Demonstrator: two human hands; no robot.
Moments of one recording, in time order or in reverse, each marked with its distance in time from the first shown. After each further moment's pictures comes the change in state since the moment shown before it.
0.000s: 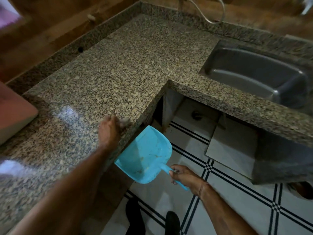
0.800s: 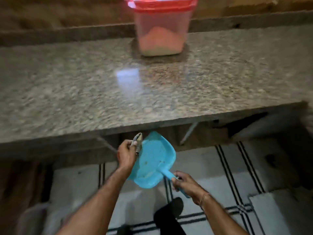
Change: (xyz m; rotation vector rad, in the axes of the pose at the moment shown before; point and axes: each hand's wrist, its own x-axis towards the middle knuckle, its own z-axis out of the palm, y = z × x) left_hand -0.407 -0.149 -0.043 -0.607 0.433 -1.105; right_hand -0.050 0.060 0.204 -0.553 -0.559 -0.079
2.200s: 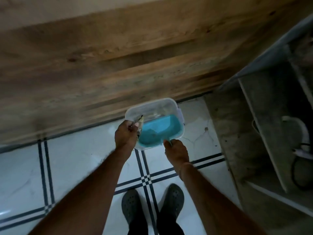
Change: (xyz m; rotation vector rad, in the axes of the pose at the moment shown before) left_hand -0.042 -0.702 -0.354 -0.495 1.002 -0.974; right_hand 0.298 0.131 0.792 -1.279 -0.508 -0.281
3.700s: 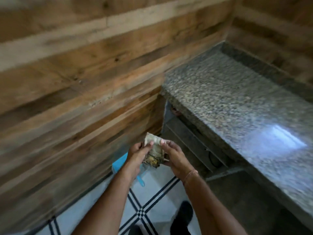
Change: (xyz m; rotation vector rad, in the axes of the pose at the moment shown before) left_hand -0.371 0.304 -0.178 -0.393 -0.671 0.155; right_hand -0.394 -0.090 -0.342 1.123 -0.040 -0.216
